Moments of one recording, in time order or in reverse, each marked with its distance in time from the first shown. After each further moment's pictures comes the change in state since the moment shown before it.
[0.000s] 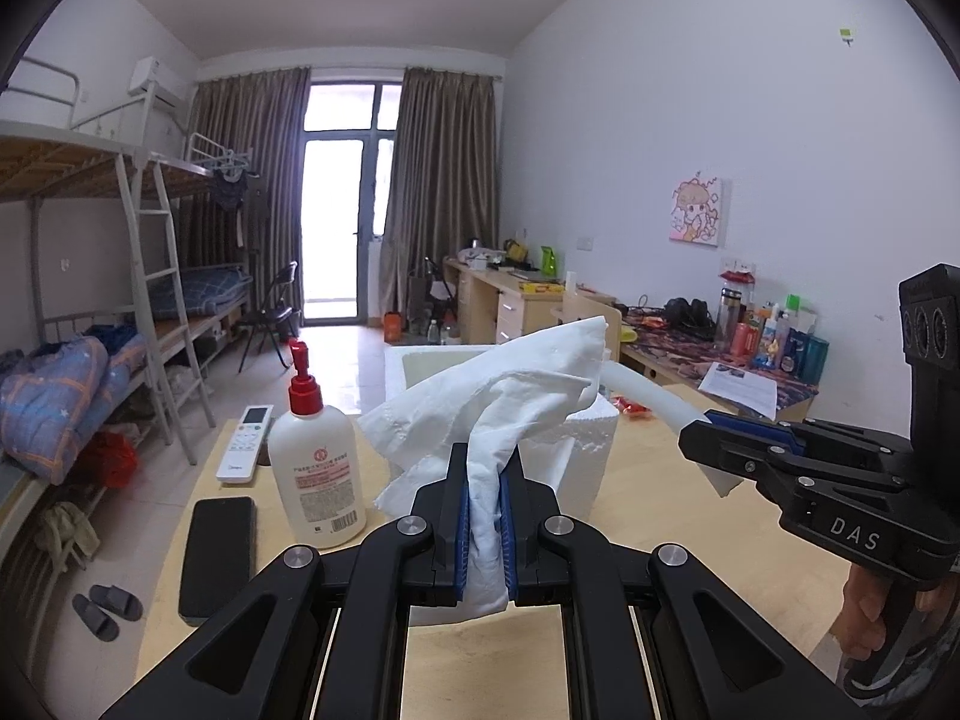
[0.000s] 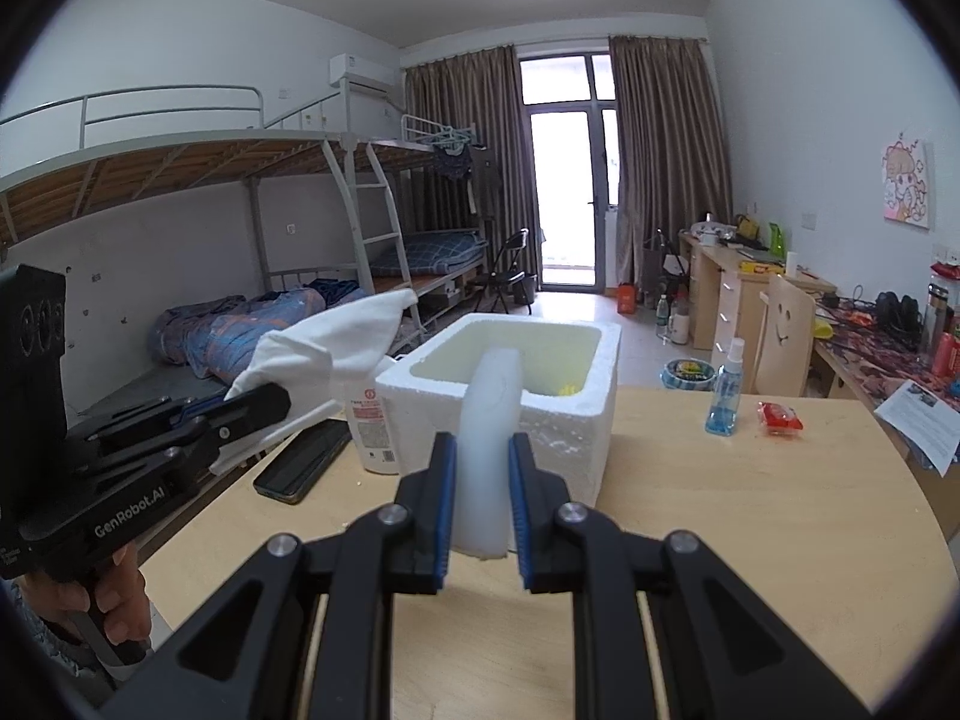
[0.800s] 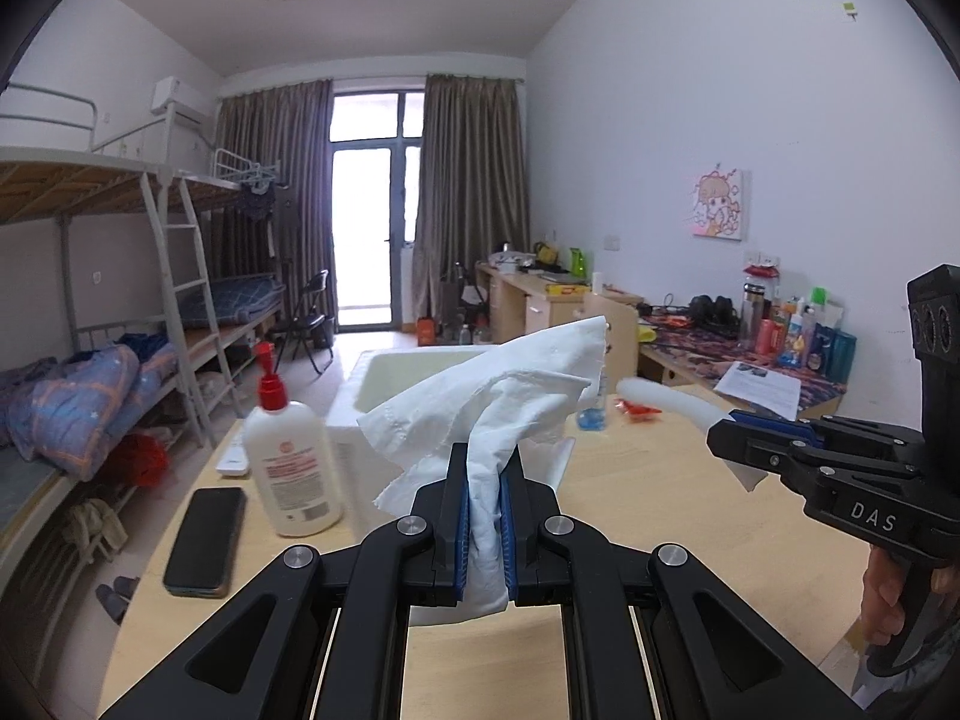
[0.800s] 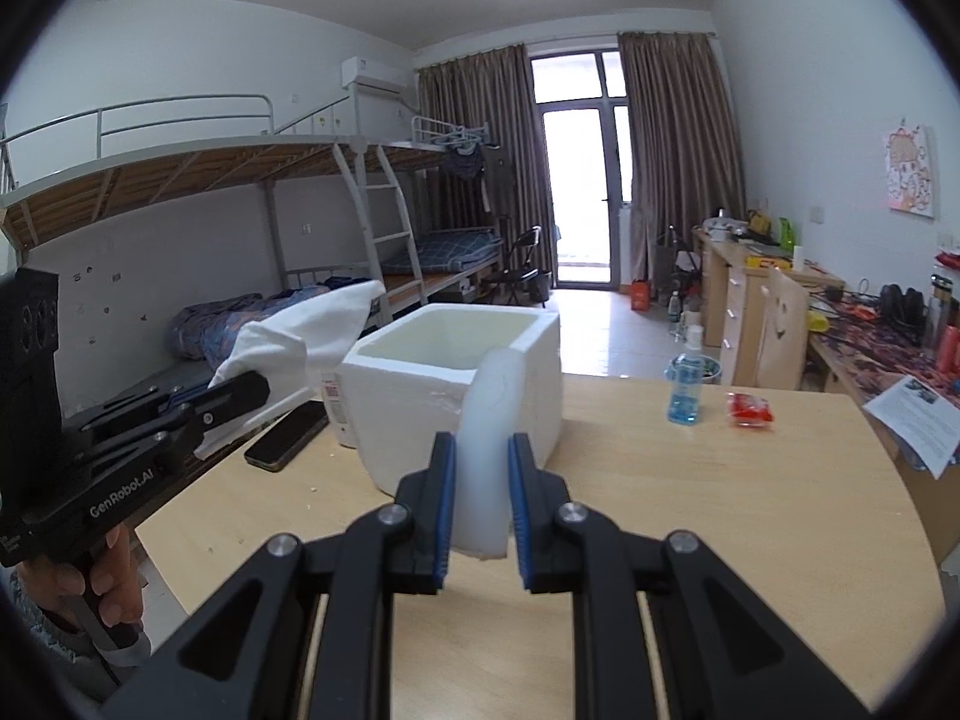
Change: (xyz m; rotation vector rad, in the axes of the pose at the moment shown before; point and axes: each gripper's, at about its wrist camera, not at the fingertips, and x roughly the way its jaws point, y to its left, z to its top) left arm 0.002 -0.072 -0.008 0.014 -0.013 0.125; right arm -0.026 -0.074 -0.015 -0.002 0.002 0.074
